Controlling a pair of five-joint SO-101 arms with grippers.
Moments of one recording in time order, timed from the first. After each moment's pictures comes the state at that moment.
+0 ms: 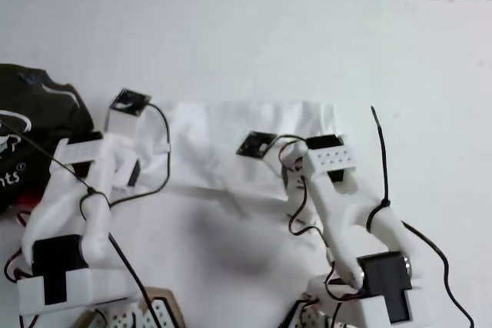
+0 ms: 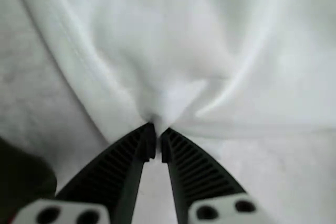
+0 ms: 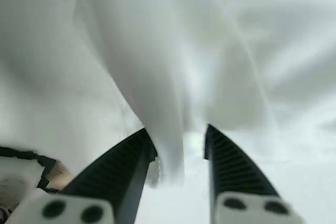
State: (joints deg) left arm -18.4 -5.5 45.8 51.0 -24.8; right arm -14.6 -9.3 44.7 71.9 51.6
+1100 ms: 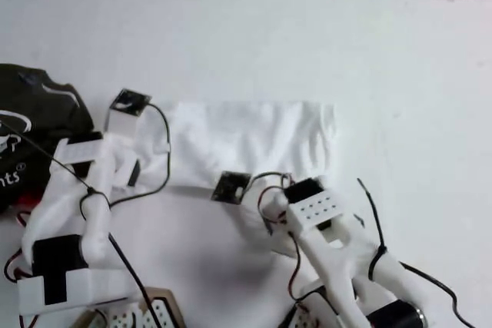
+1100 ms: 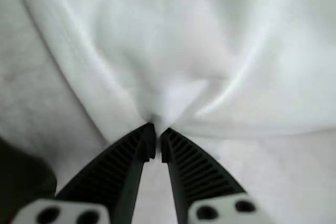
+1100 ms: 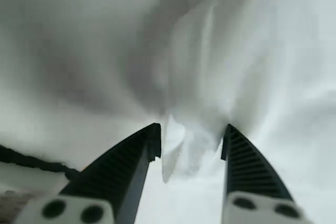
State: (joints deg) left arm -18.4 -5.5 45.9 51.0 -24.8; right arm -28.0 -28.5 63.4 65.4 47.1
